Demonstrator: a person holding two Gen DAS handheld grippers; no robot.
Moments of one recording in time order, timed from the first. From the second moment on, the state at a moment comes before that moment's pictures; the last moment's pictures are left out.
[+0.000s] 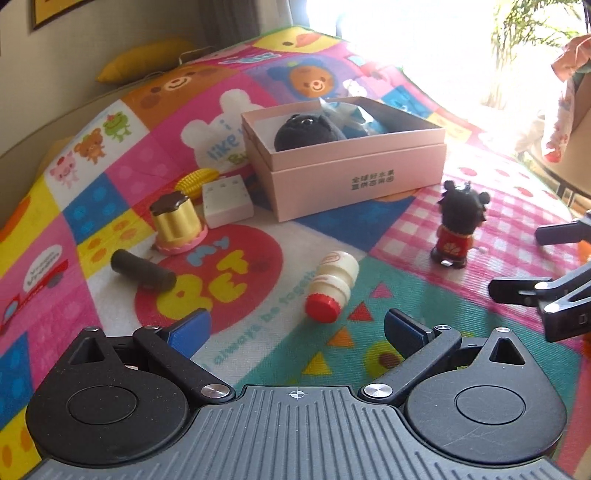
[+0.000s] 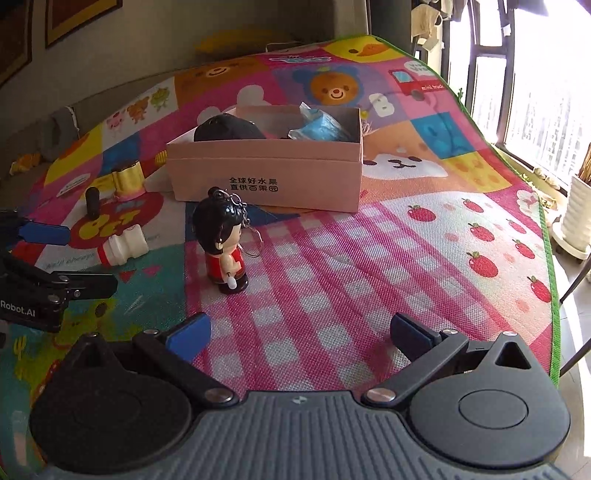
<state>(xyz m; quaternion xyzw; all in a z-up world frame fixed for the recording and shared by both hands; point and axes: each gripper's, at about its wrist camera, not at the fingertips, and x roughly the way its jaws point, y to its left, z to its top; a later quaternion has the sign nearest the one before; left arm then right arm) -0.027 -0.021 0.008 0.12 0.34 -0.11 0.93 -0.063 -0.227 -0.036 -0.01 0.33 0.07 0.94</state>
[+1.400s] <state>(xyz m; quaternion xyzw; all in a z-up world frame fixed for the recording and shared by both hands) -0.024 -0.019 0.019 0.08 0.30 -0.16 0.94 -0.053 -0.200 -0.025 -0.07 0.31 0.10 0.94</state>
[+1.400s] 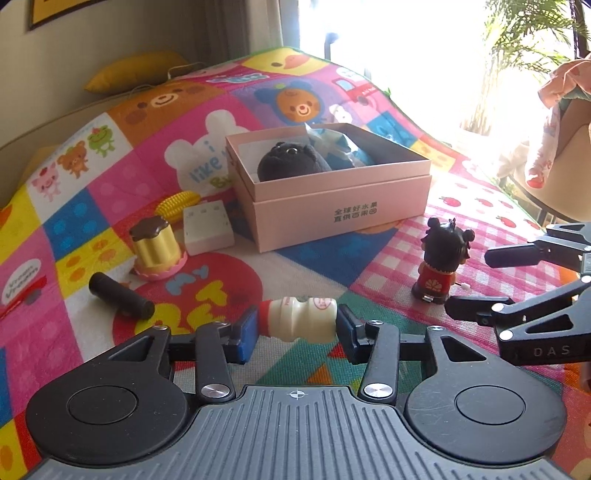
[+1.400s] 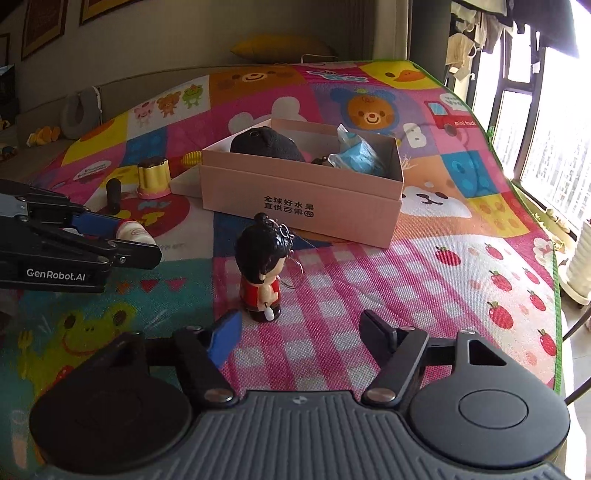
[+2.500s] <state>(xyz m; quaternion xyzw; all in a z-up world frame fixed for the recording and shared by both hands) -0.028 -0.054 0.147 0.15 0.12 -0.17 0.97 -0.074 -0.243 0.176 -0.02 0.16 0.12 0.98</state>
